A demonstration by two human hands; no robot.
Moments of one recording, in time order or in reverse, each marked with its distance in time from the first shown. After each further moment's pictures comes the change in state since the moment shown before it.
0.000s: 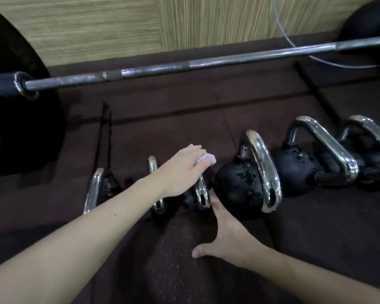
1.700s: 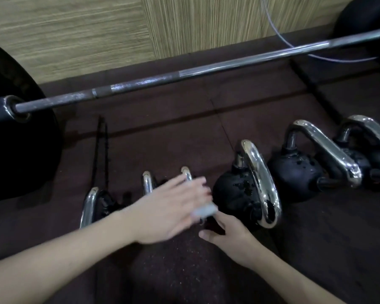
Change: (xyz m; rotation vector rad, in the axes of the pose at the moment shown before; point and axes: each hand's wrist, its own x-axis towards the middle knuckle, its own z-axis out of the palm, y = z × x) left_hand -0.047 -0.014 -0.007 0.796 -0.187 0.441; right_hand 0.037 0.038 0.002 0.343 0.120 -0.032
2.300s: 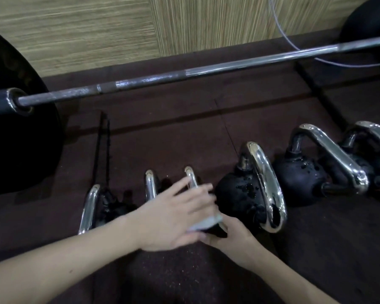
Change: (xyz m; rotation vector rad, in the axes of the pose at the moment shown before) left_hand 0.000 0.014 0.005 0.095 -0.030 0.015; right_hand 0.003 -0.001 0.001 0.106 -0.042 -0.027
